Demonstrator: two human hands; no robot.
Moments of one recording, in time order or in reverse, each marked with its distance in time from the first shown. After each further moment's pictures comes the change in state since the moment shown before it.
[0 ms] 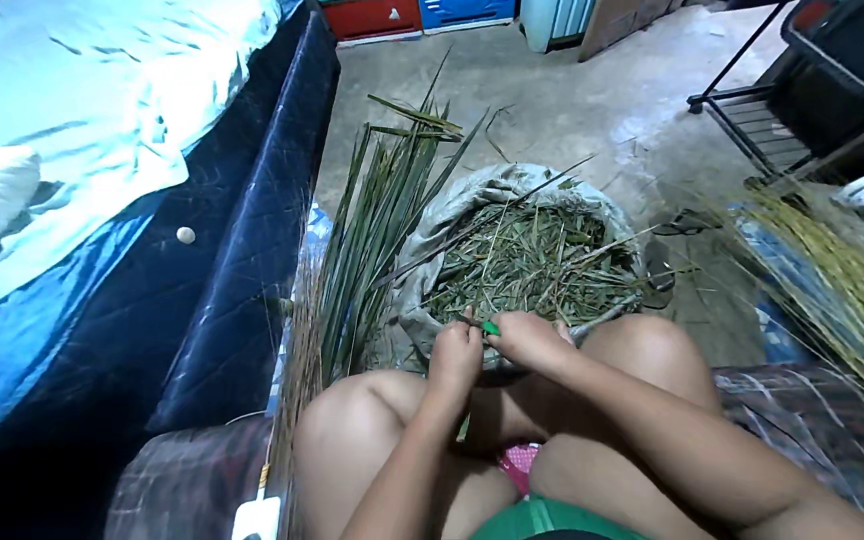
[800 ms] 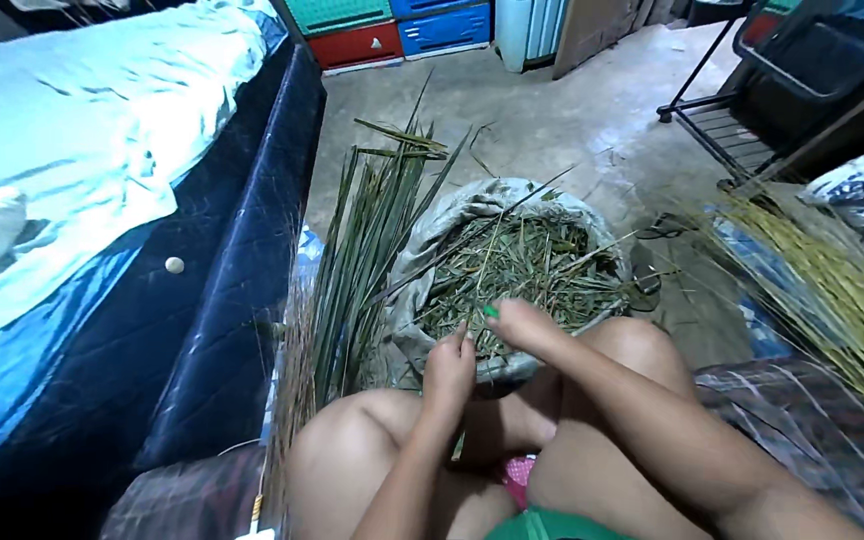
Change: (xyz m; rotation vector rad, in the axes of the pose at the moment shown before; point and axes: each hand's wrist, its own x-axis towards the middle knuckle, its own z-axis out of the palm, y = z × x) left_hand -0.005 0.006 -0.003 -0.043 0.002 0.001; right_hand 0.021 0.019 -0.018 0.144 0.108 0.043
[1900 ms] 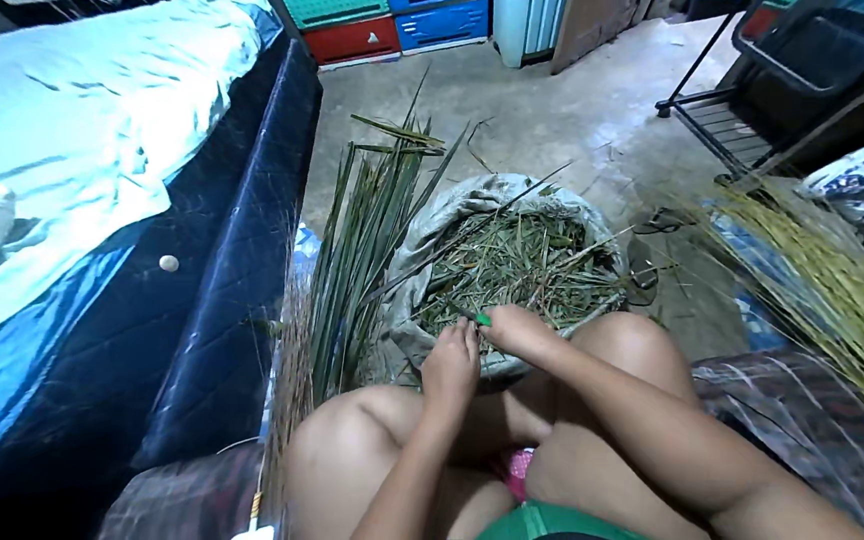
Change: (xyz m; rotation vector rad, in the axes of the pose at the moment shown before) left_hand -0.008 0.008 0.009 0.298 0.053 0.085; right_hand -0.010 -0.006 0.005 -0.089 -0.033 0.017
